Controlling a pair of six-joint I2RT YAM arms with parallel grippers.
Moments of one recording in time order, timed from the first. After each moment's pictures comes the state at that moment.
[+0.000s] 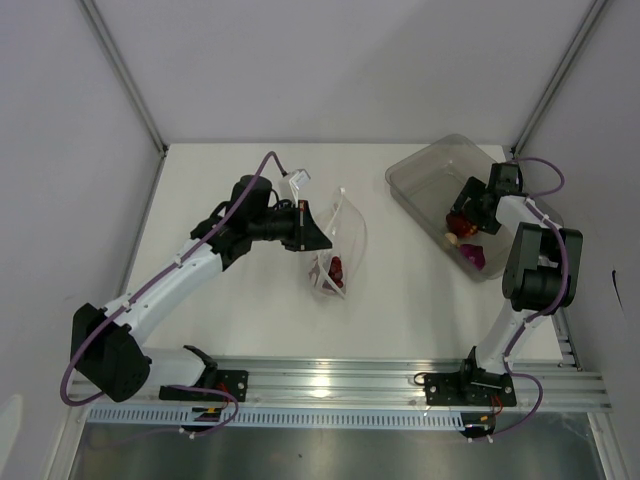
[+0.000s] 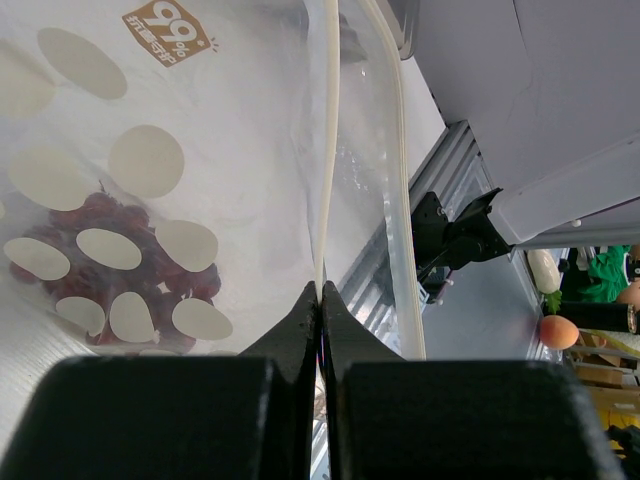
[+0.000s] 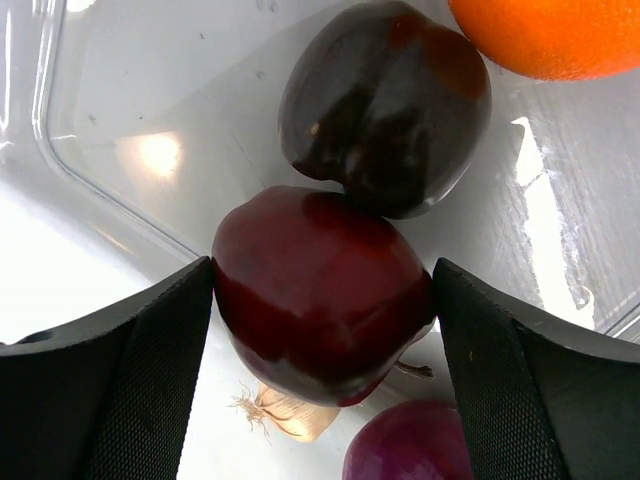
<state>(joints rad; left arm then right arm) -0.55 1.29 1.08 -0.32 0.61 -0.53 -0.17 1.87 1.28 -0.33 -0.06 0.37</state>
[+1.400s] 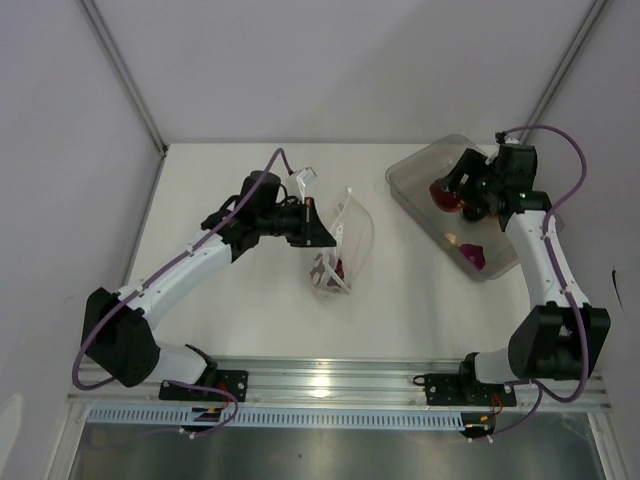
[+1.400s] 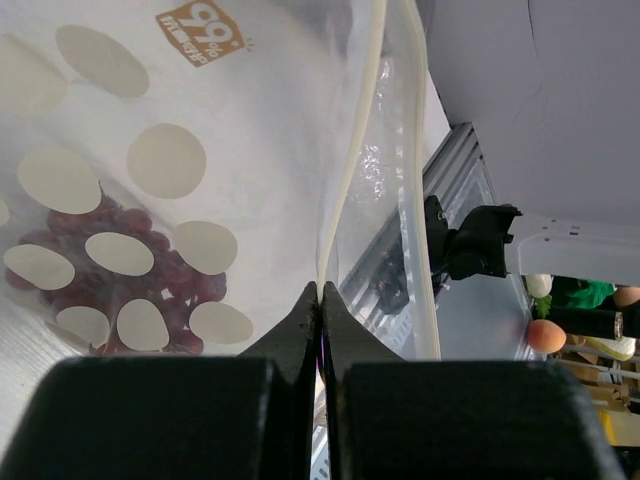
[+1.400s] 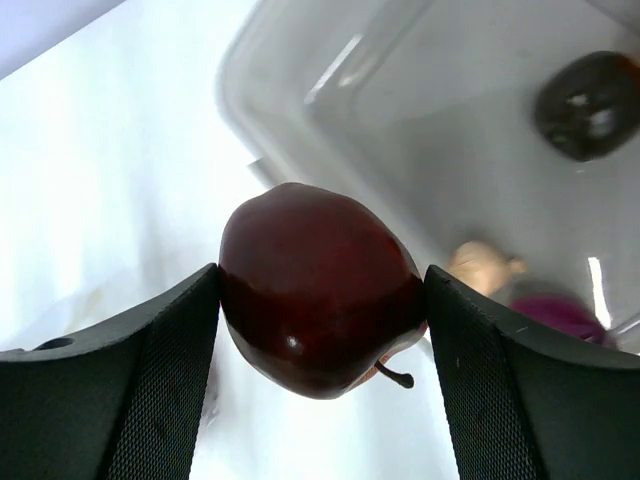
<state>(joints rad) -0.55 1.37 1.12 -0.32 0.61 -0.55 -0.05 1.43 1.29 -0.47 -0.19 0.41</state>
